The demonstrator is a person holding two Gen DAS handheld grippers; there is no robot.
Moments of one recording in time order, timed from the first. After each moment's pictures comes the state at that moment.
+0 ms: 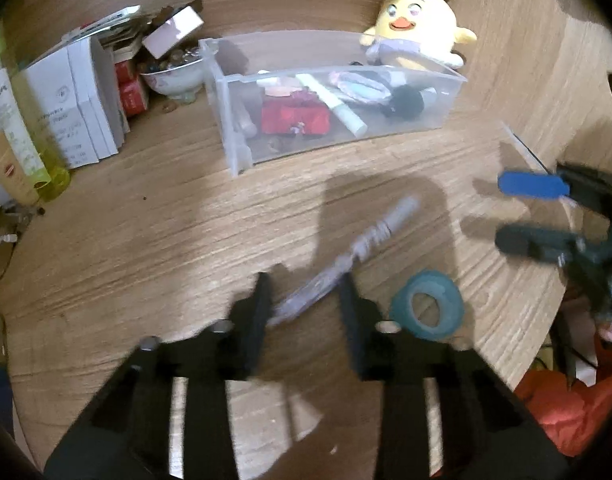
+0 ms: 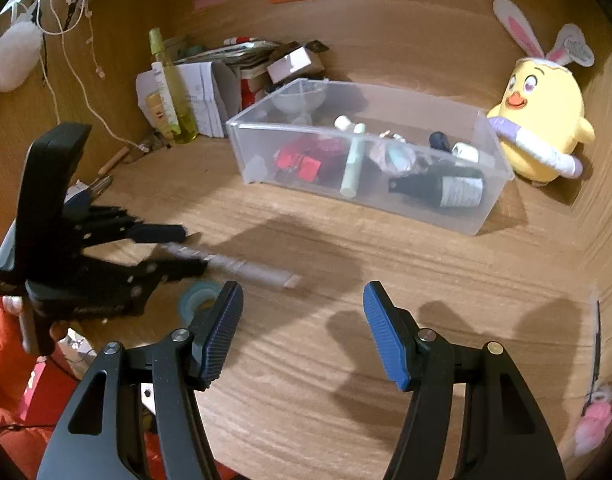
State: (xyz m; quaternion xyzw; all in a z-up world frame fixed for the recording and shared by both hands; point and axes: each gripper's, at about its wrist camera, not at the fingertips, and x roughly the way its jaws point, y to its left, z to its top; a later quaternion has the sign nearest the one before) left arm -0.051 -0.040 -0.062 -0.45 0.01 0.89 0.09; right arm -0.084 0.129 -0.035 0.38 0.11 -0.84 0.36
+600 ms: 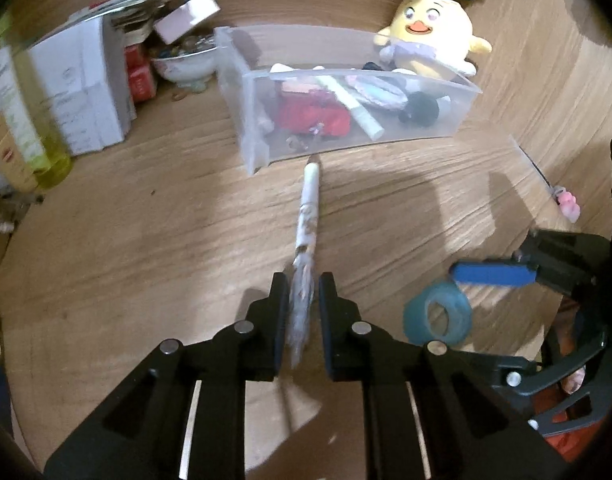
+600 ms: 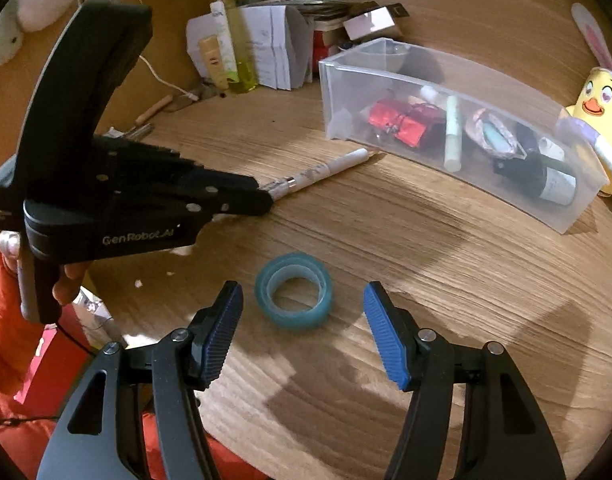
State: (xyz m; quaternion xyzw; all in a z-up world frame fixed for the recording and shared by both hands) left arm -0.069 -0.051 -0.063 -0.46 -0.01 0.88 0.09; right arm -0.060 0.076 -0.069 0.41 0.16 -0.80 0.42
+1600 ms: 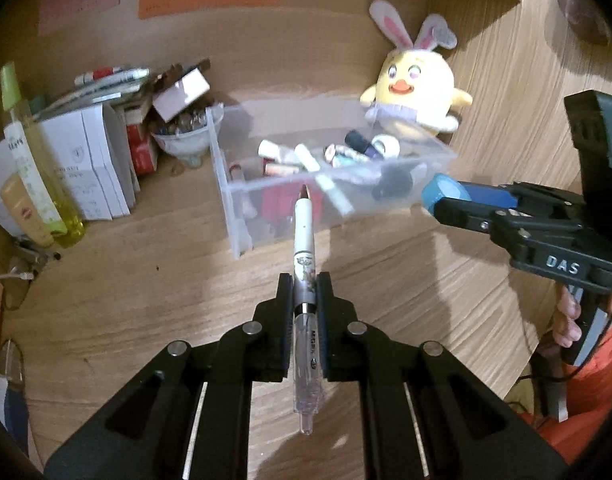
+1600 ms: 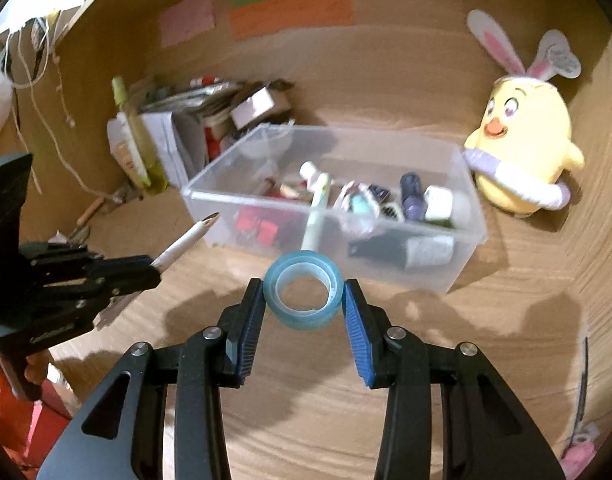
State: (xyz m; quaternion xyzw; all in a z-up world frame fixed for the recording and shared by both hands) left arm -0.067 -0.036 -0.013 -0.38 -0.02 0.92 0.08; right arm -0.134 0.130 -0.010 0.35 0.08 -0.87 0.33
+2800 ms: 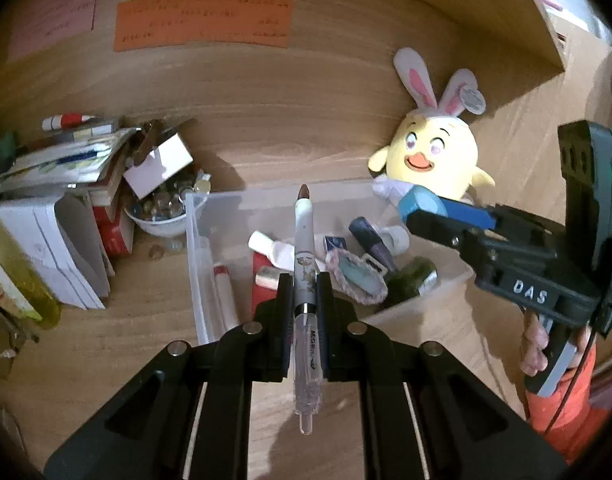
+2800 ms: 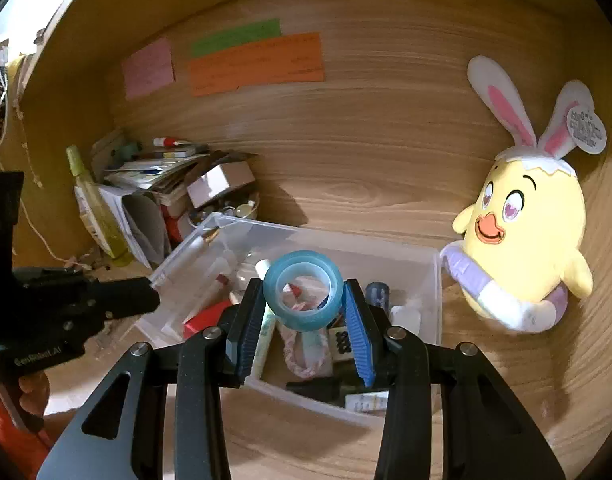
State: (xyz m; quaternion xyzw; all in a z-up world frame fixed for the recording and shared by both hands) left arm -0.167 -0.038 0.026 -0.35 -0.06 0.93 0.08; right arm -0.228 0.115 0.034 0.30 0.07 -0.89 0.33
